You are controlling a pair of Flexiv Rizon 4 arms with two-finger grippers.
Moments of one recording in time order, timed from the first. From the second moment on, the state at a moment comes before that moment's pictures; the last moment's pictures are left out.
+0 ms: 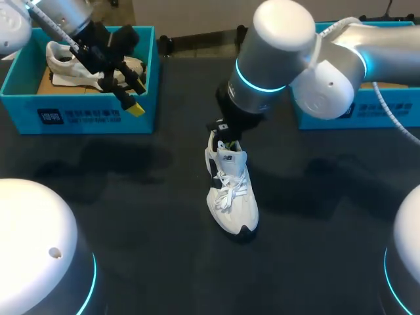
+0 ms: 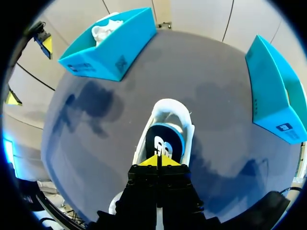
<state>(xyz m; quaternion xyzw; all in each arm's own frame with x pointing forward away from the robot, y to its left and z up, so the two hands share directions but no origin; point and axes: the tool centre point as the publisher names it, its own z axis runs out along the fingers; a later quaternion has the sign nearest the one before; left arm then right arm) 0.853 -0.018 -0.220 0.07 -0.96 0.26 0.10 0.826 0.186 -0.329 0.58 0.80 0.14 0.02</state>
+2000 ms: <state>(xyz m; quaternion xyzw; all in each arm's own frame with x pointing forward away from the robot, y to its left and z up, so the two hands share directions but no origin) 0.853 -0.018 -0.220 0.07 -0.96 0.26 0.10 0.863 0.181 -0.371 0.58 0.81 0.08 0.01</state>
